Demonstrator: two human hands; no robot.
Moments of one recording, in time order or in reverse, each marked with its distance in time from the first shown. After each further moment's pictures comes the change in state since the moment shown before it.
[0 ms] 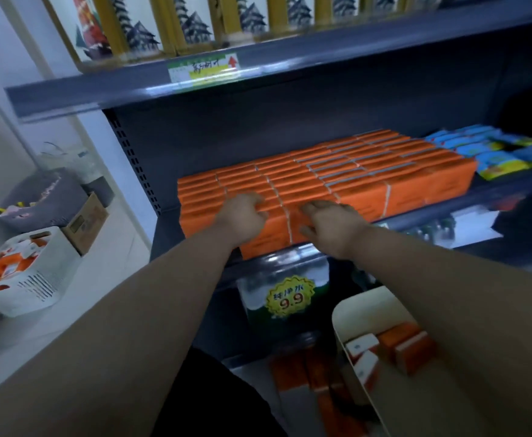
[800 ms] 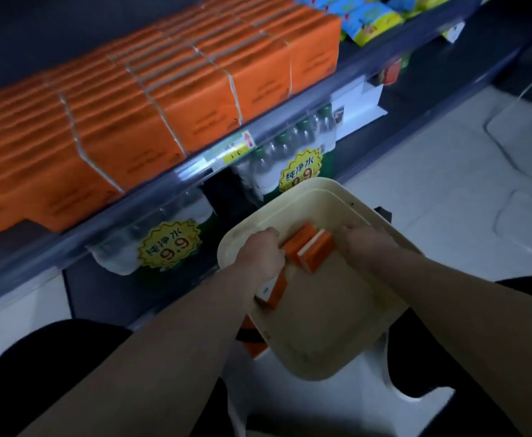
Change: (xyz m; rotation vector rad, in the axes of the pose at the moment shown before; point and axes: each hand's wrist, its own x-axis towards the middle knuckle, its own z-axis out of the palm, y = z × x) left_hand -0.046 0.134 0.294 0.037 -0.592 0.037; right_hand -0.177 0.226 0.172 -0.004 -0.493 0.485
